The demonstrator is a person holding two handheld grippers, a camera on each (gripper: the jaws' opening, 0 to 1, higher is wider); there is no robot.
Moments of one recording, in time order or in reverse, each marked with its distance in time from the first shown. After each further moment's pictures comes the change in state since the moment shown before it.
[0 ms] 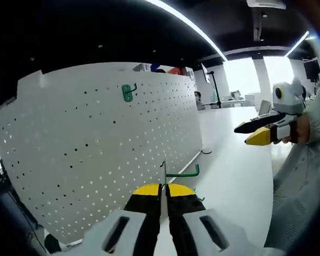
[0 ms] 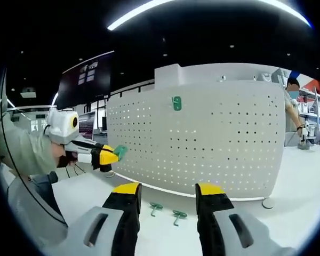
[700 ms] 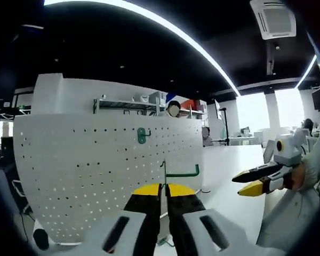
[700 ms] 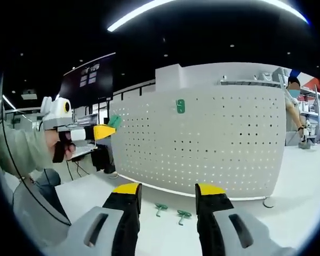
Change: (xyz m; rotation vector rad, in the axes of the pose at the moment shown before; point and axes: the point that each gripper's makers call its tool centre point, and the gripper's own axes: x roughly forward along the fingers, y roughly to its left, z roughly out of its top) left arm -0.031 -0.001 0.060 -0.177 -0.217 0.056; right arm -0.009 0.013 0.012 0.019 -0.004 0.014
